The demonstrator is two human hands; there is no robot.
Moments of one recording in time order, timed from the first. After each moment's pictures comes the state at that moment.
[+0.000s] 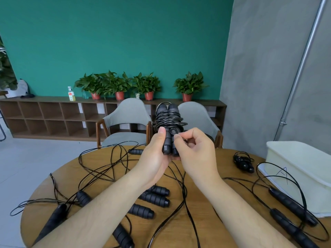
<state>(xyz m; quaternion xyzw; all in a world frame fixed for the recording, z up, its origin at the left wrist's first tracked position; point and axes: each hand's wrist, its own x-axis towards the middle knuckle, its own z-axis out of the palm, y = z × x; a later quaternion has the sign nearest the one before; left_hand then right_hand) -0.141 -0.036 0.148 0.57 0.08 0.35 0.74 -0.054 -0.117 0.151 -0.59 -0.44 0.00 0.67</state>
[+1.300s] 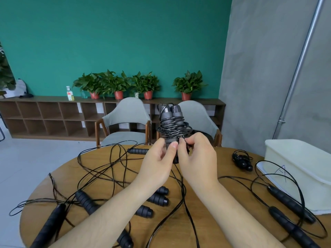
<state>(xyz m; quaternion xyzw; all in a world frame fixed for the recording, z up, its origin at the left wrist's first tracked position) -0.148 -0.049 0.131 0.76 0.18 0.42 0.46 -0.045 -0.118 0.130 -0.67 -0.44 -0.23 0.55</state>
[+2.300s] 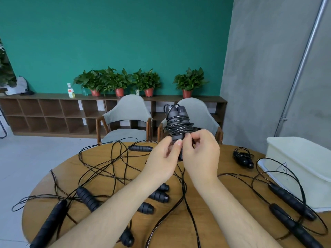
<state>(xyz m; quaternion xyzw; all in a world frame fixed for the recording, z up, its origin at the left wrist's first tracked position) -0.138 -0.046 0.128 0.80 0.18 0.40 0.41 -0.040 -0.109 0.128 -0.66 -0.38 -0.23 0.61</state>
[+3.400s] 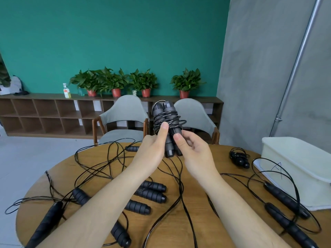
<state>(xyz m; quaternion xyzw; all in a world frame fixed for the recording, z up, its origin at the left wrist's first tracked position) -0.148 -0.043 0.162 0.77 0.27 0.34 0.47 -0.036 -0.122 0.134 -0.57 -0.46 0.13 0.68</state>
